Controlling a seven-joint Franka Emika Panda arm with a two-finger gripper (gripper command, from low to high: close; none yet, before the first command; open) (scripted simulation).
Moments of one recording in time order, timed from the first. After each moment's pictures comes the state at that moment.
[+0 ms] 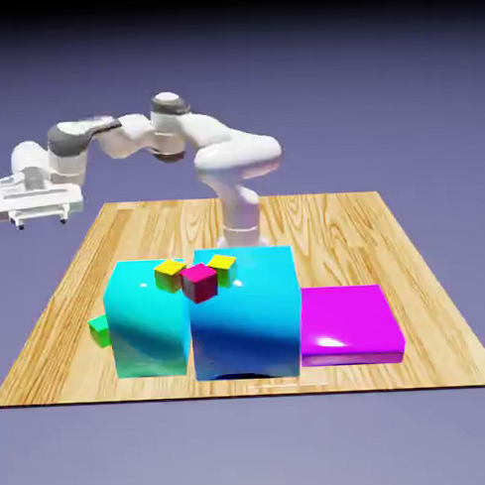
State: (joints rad) arm 0.51 -1.53 -1.67 -2.19 -0.31 2.24 -0.75
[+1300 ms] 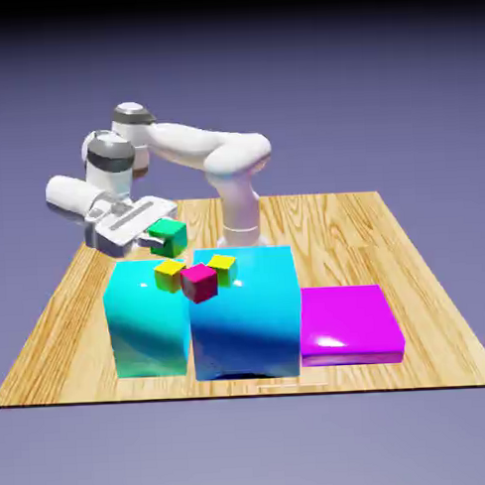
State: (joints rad) arm 1.08 -1.49 -1.55 -2.39 -0.12 2.31 -0.69
